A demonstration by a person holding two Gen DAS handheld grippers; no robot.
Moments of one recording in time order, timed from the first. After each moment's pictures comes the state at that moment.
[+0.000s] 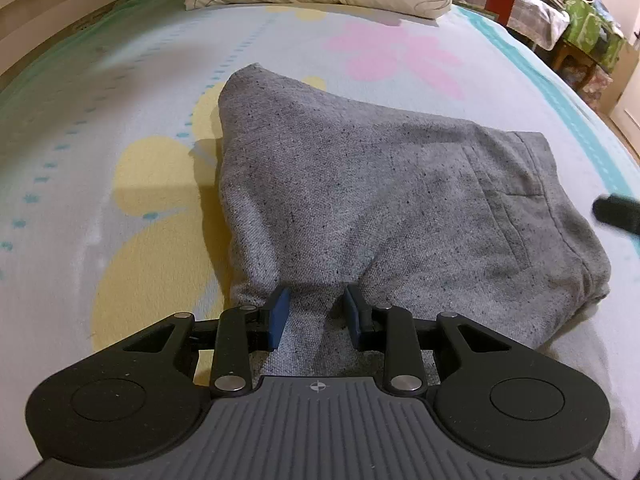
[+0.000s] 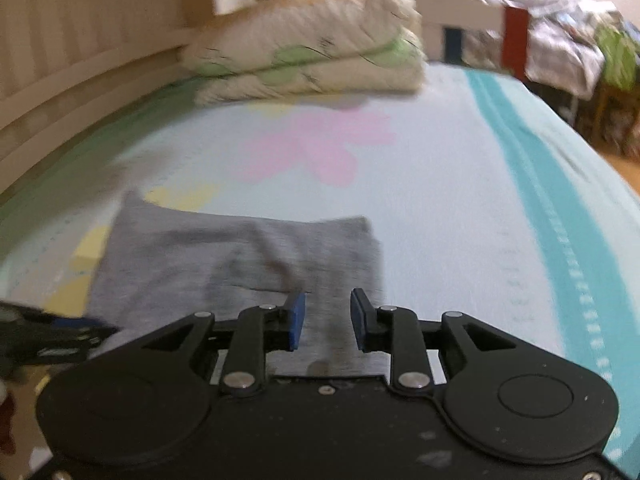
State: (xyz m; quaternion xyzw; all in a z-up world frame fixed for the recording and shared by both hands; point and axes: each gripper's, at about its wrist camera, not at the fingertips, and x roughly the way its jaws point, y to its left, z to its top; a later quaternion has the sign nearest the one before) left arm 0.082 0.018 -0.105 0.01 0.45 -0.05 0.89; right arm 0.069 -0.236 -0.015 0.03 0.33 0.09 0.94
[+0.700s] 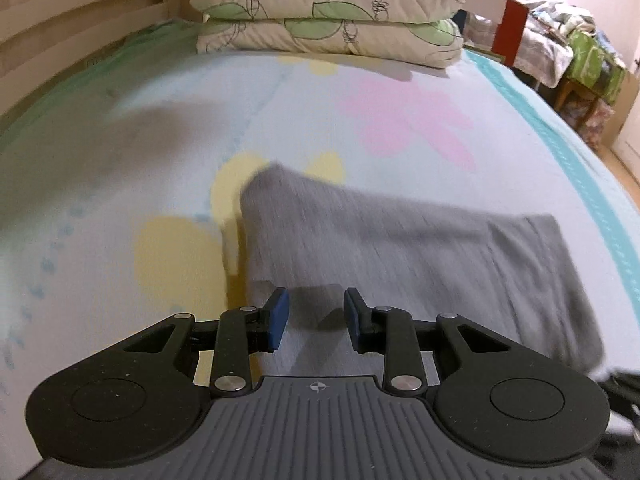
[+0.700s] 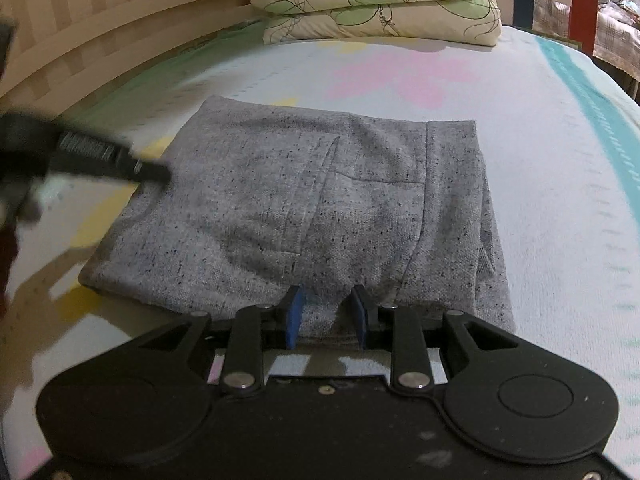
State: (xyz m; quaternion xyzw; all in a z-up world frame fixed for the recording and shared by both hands) left arm 0.126 0.030 -0.065 0.01 0.41 -0.04 0.91; right arm 0.058 -0.201 -0.075 0.03 0.39 0.16 0.91
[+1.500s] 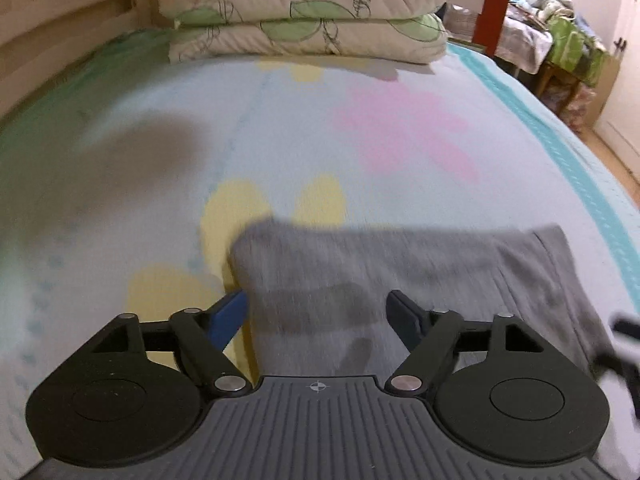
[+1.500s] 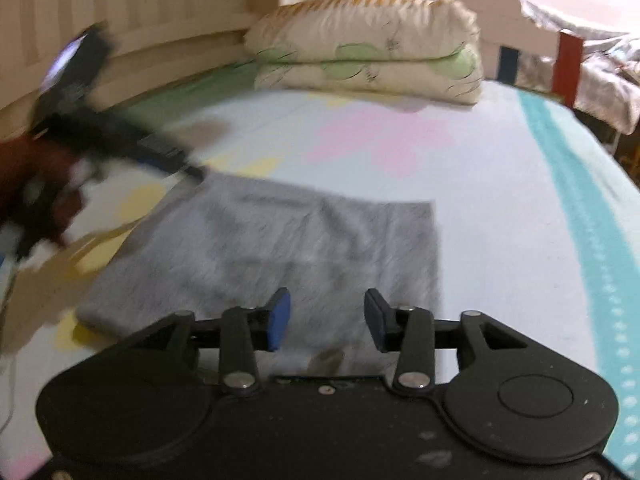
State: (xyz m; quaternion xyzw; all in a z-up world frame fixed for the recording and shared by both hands) left arm 0.141 0.045 -0.066 0.02 0.42 -0.09 0.90; right arm 0.062 -0.225 -0.037 0.00 0.33 0.13 0.94
